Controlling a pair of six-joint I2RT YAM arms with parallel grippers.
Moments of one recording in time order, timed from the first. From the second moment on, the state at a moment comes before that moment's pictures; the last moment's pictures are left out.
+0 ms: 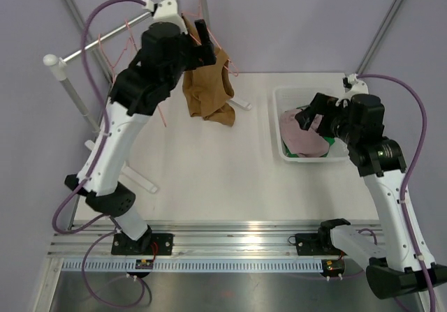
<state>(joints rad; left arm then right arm) -0.63 1.62 2.30 -0.86 -0.40 -0.39 0.17 1.01 1.31 -0.72 -0.07 0.39</state>
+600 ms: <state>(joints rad) -0.62 2.06 2.44 -0.49 -0.70 -0.32 0.17 0.72 1.10 -0.70 -0.48 0.51</state>
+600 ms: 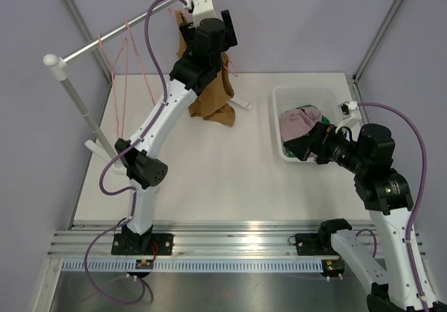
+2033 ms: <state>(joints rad) -0.66 1.76 2.44 -0.52 -0.42 -0.26 0.17 0.74 1.17 -0.79 -0.32 0.41</state>
